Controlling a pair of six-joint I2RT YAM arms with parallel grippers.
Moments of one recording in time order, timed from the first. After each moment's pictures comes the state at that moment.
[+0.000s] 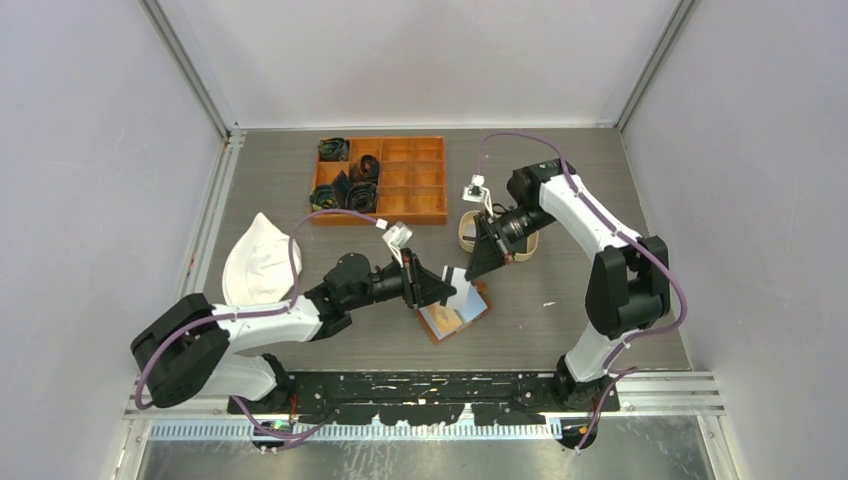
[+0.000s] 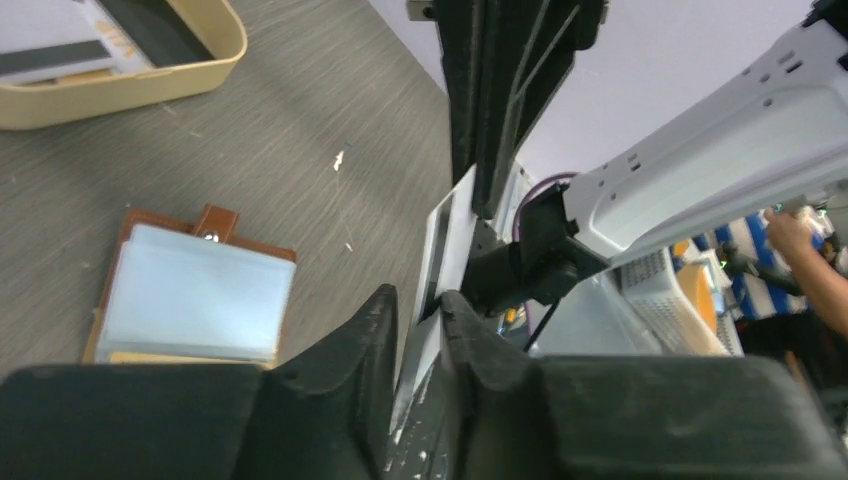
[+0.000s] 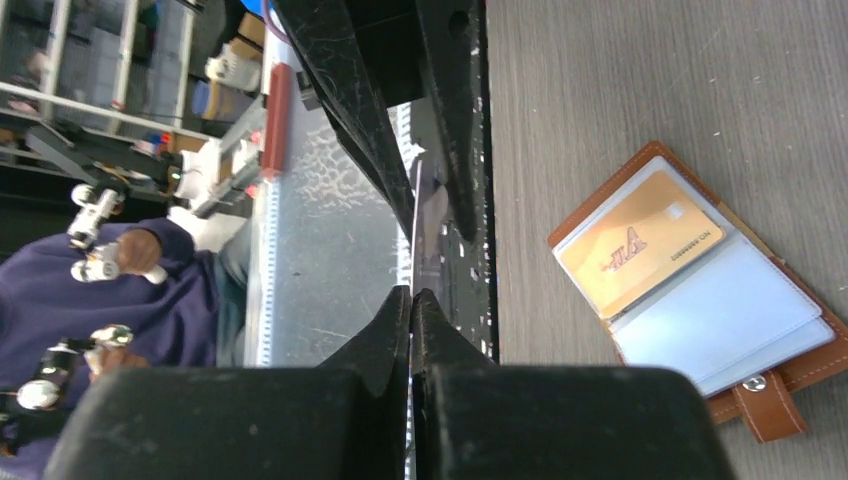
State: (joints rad) left arm -0.92 1.29 0.49 0.75 0.31 -0.74; right arm 0.28 1.71 1.41 -1.57 -1.24 -0.99
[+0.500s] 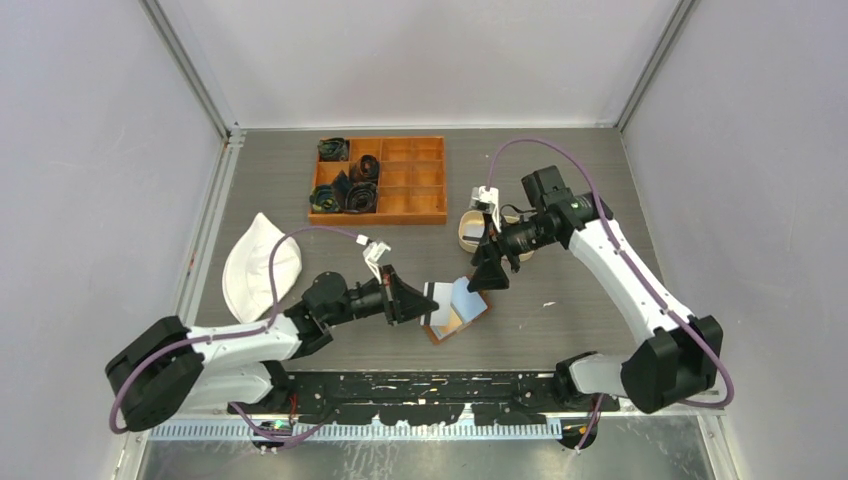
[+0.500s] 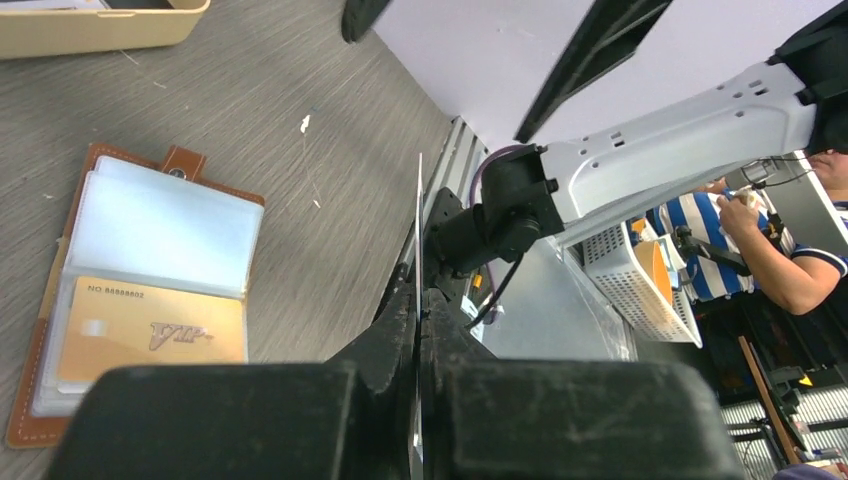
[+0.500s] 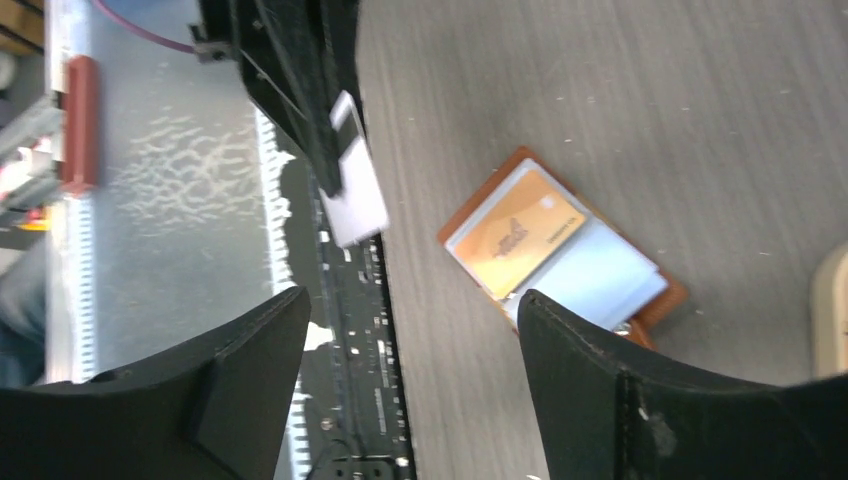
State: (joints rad) left arm -0.91 1.19 0.35 0.85 0.38 -0.80; right arm 0.33 1.32 1.20 -1.06 -1.03 -0.59
